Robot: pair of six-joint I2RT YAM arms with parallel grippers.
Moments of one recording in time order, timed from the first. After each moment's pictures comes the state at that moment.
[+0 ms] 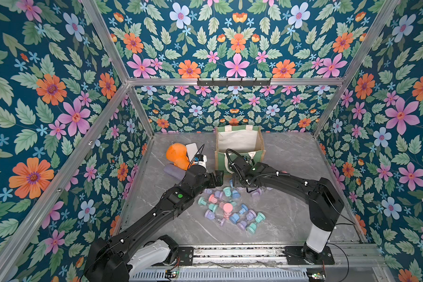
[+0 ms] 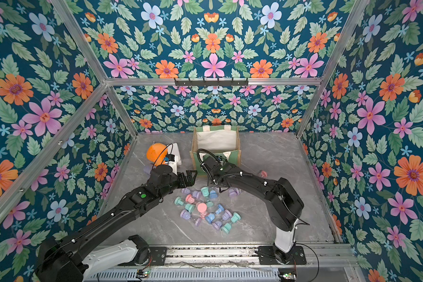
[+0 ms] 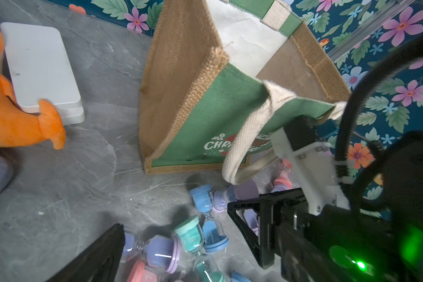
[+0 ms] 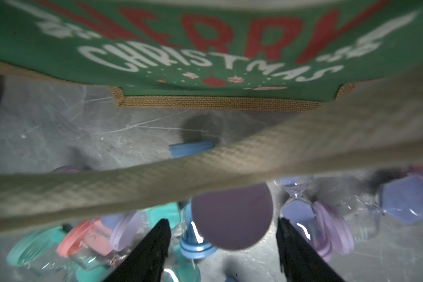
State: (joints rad) left arm -0.68 1.06 0.77 -0.22 -0.11 -0.60; right arm 0.81 1.82 1.39 -0.75 0.25 0.76
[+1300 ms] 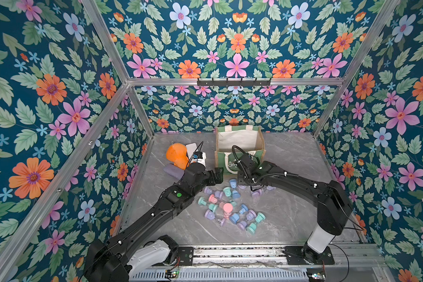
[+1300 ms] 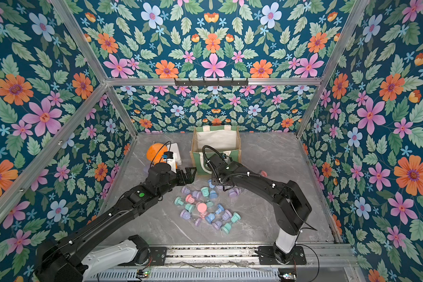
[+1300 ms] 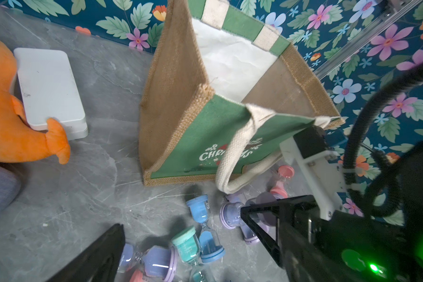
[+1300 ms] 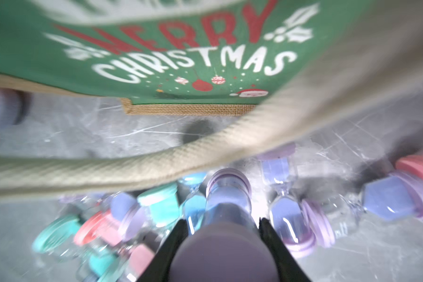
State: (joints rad) left arm -0.68 1.05 0.82 -0.23 -0.13 -0.59; right arm 0.78 1.69 1.34 -0.73 0.20 0.73
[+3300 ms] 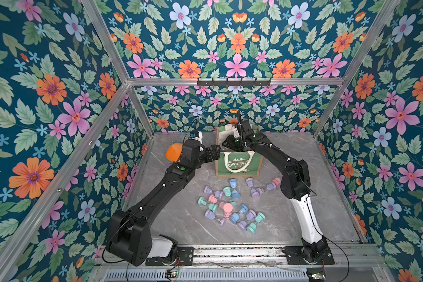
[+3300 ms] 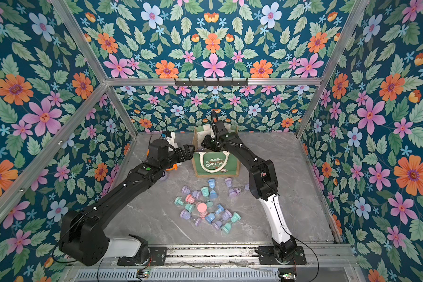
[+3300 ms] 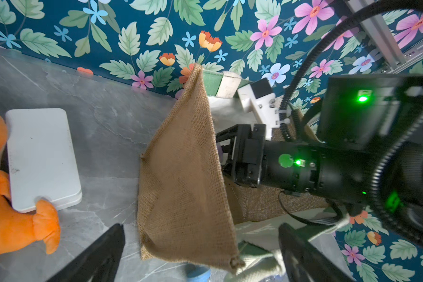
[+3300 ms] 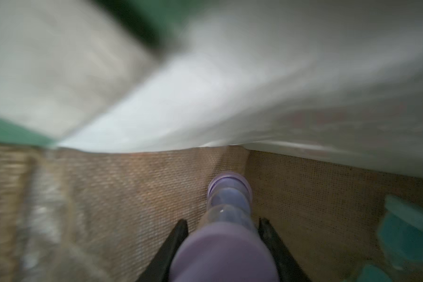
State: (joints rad) left arm -0.45 1.37 1.06 -0.10 0.07 -0.57; right arm 0.51 2.36 2.21 -0.62 -0.30 0.68
